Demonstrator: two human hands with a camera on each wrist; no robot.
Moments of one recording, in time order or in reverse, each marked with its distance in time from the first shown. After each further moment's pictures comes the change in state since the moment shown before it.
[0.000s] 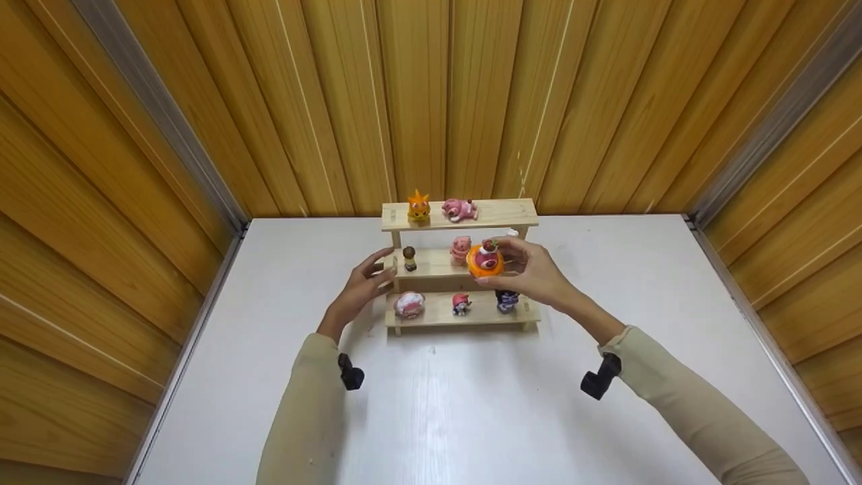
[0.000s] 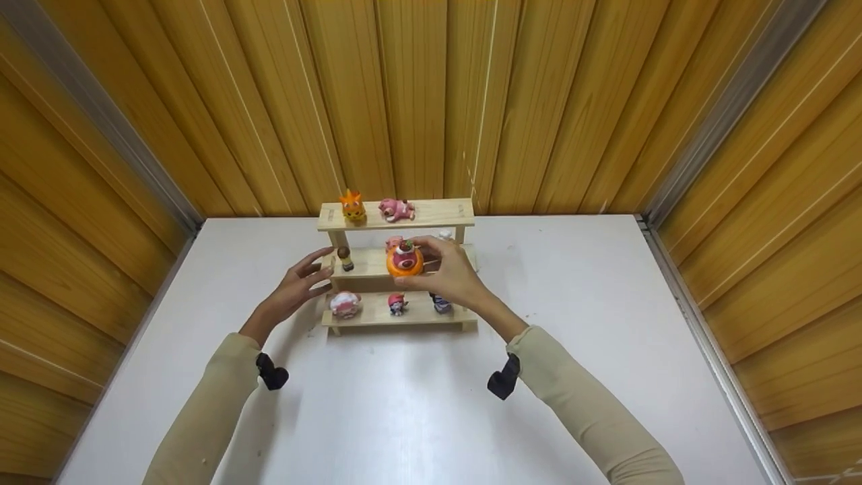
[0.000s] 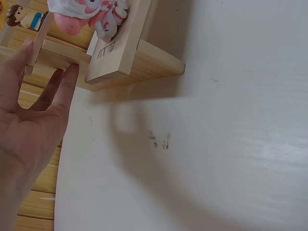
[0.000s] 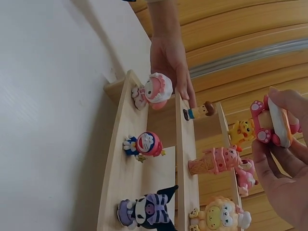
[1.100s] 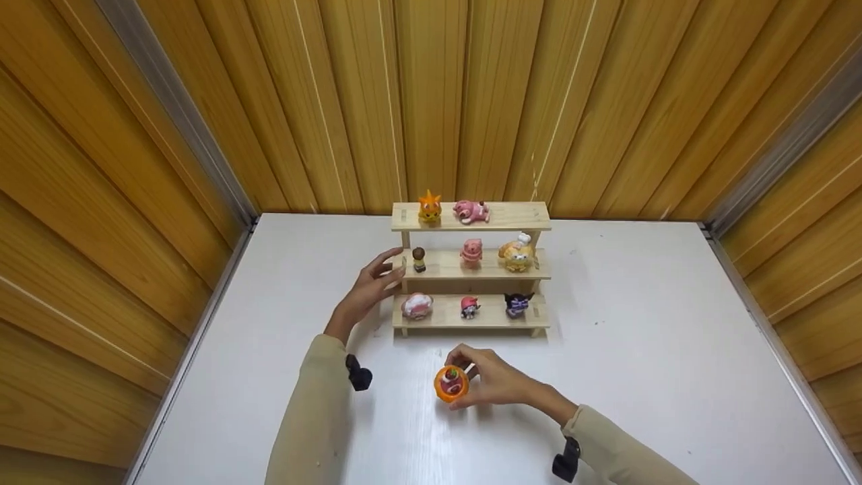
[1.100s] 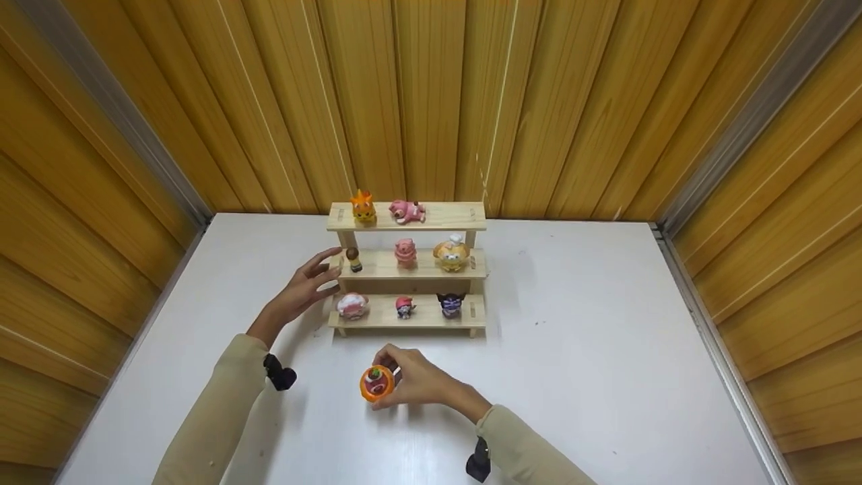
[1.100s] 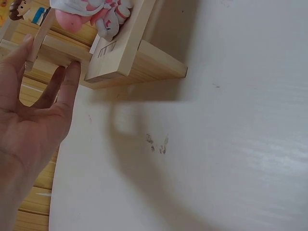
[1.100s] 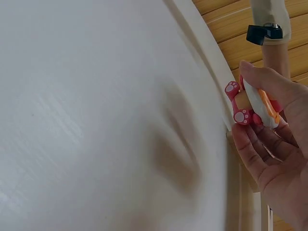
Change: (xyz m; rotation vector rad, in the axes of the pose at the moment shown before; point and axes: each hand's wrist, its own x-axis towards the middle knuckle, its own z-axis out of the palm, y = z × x) left_hand 0.002 -0.003 0.000 -0.038 0.015 -0.019; right_hand -0.056 0.097 0.118 -0.037 -0.420 -0.186
